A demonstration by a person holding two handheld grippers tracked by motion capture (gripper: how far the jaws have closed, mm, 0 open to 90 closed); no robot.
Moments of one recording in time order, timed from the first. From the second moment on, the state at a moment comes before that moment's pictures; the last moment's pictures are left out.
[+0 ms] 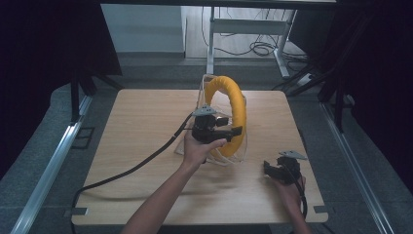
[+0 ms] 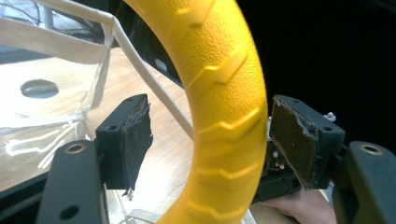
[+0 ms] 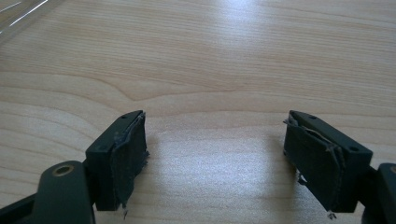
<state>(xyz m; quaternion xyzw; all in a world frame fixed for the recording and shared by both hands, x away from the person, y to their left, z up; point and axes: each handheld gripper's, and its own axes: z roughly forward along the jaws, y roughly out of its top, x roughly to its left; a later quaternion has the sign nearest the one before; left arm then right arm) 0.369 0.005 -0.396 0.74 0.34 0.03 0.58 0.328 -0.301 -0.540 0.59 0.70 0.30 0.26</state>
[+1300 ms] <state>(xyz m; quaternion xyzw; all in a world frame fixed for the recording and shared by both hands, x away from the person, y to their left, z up) 0.314 0.101 -0.413 0.77 0.33 0.09 0.53 0.330 -0.300 -0.539 0.59 0.70 0.30 0.26</state>
